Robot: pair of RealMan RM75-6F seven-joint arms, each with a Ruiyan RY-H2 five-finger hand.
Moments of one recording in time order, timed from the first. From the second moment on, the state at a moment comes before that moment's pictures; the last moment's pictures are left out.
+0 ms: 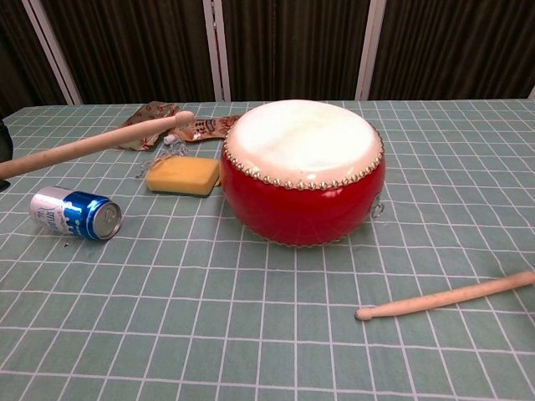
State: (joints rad) left arm -0.34 -1.15 -0.08 -2.00 1.27 1.23 0.17; right arm 0.22 -1.32 0.04 -1.64 -1.51 1.27 -0.50
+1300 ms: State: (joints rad) left arm -0.35 -1.14 -0.08 -1.98 1.24 1.21 0.15; right arm 0.31 -1.57 0.07 -1.49 -1.28 1.16 -0.70
